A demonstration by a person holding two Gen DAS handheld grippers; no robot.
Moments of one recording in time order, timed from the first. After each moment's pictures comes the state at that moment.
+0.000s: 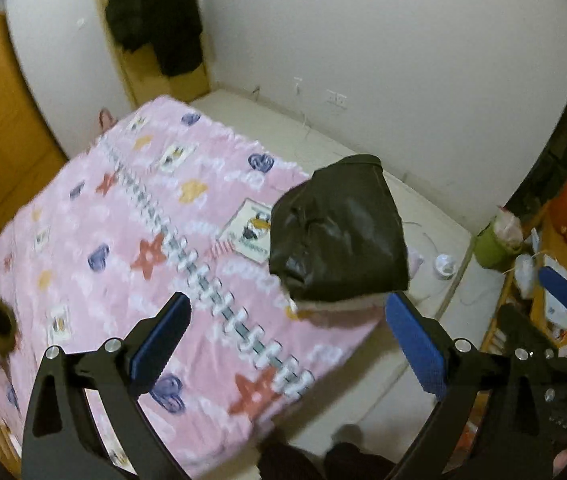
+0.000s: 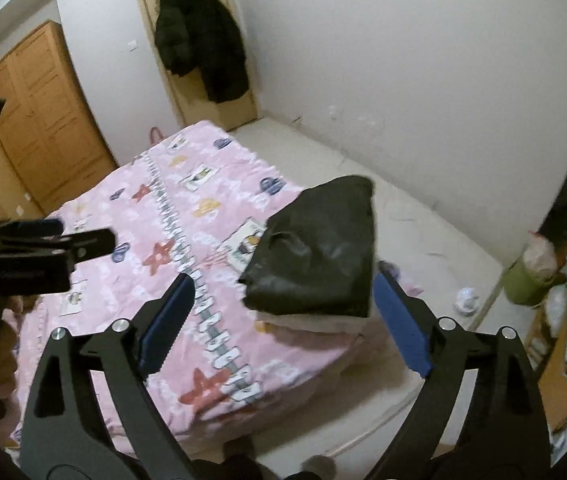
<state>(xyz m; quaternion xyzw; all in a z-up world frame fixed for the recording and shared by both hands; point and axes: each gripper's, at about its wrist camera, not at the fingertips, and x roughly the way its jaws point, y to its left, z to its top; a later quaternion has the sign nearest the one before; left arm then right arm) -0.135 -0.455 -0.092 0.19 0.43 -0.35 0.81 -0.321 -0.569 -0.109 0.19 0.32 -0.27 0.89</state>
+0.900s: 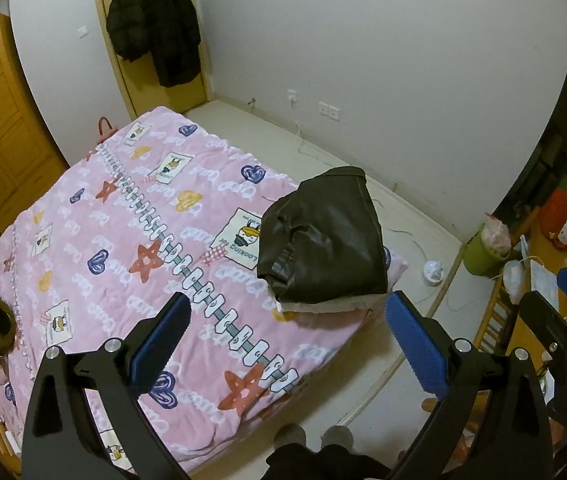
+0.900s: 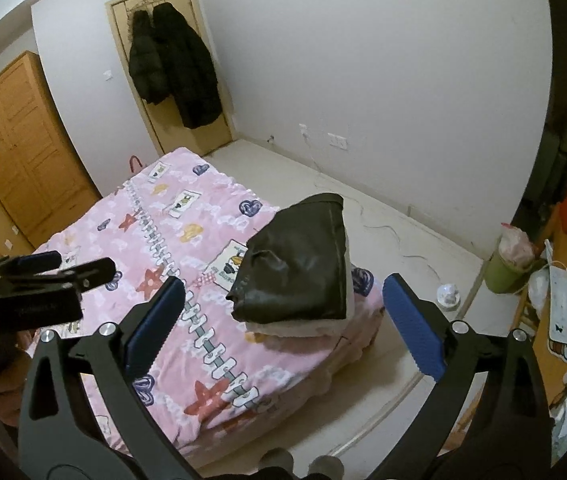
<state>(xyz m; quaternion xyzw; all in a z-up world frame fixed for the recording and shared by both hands) -0.174 -0.448 -0.062 0.20 0.40 -0.37 0.81 -0.365 -0.557 -0.069 0.21 0.28 -0.32 0.88</state>
